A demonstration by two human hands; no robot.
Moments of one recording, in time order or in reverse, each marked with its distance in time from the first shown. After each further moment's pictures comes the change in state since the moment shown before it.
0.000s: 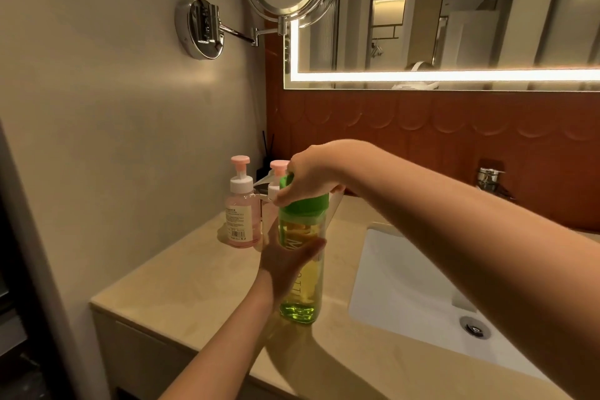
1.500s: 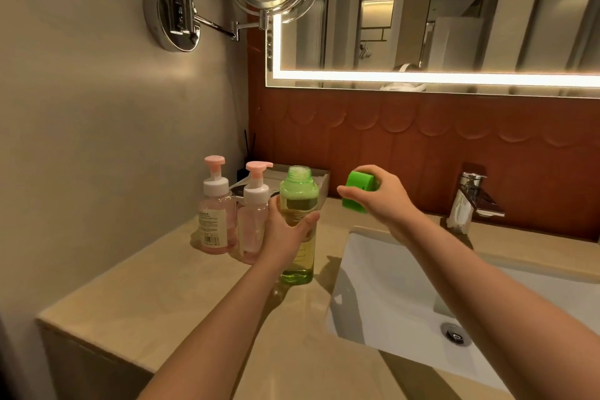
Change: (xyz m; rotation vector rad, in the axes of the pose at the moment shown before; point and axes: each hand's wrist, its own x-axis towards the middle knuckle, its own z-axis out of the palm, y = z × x) left_hand 0.063 -0.012 0.040 0.210 0.081 -0.061; right_hand 0.021 0.132 0.101 1.110 0.673 0.206
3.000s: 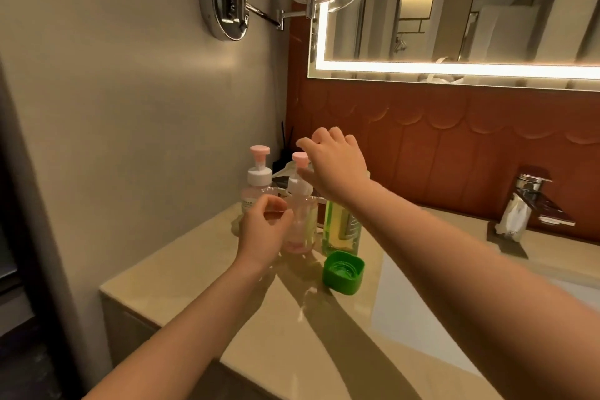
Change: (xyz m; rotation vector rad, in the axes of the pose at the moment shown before) left_hand -0.021 -0.001 -0.086 0.185 0.207 0.045; right_hand 0.020 -0.069 0.110 -1.000 -0.012 -0.709
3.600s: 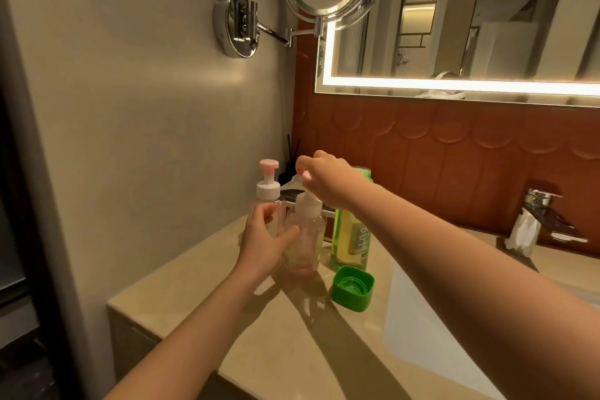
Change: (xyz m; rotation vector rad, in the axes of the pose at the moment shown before) left_hand 0.017 -0.013 -0.013 0.035 -0.036 -0.092; right_hand 0.024 -0.009 0.002 0.210 -0.287 -0.024
